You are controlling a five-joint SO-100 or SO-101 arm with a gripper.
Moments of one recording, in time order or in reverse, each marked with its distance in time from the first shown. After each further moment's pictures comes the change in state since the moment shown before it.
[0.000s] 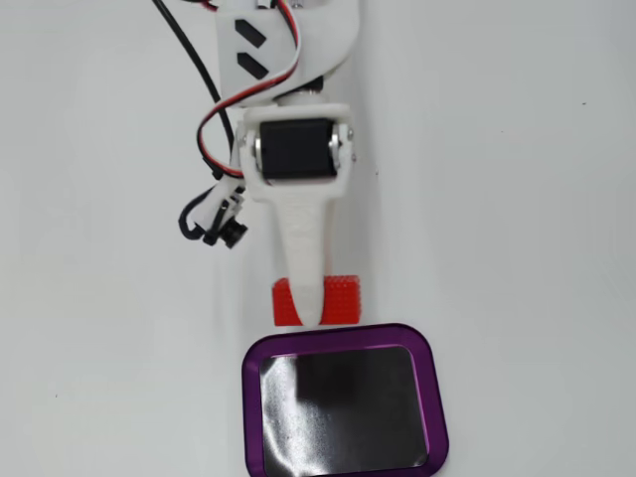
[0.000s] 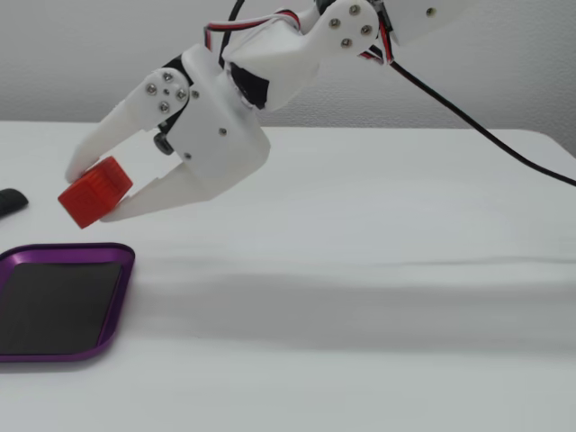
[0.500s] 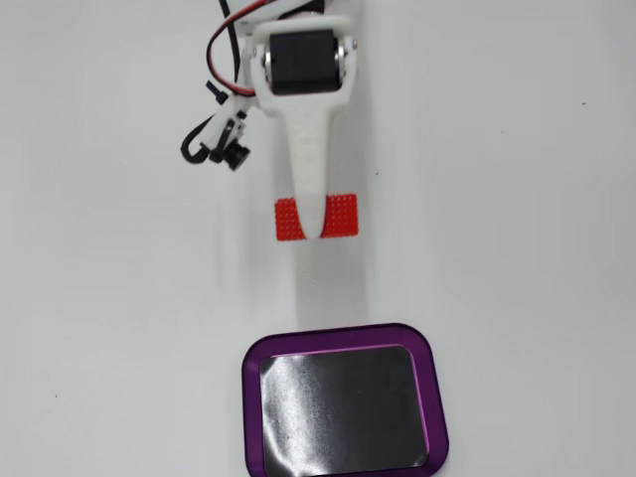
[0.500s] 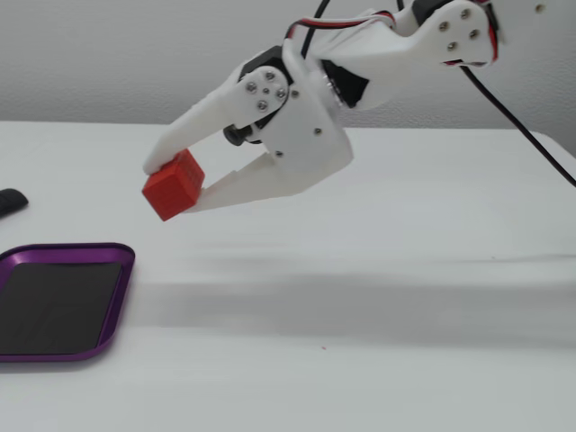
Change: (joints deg) arm 1.9 19.2 25.0 -8.0 -4.4
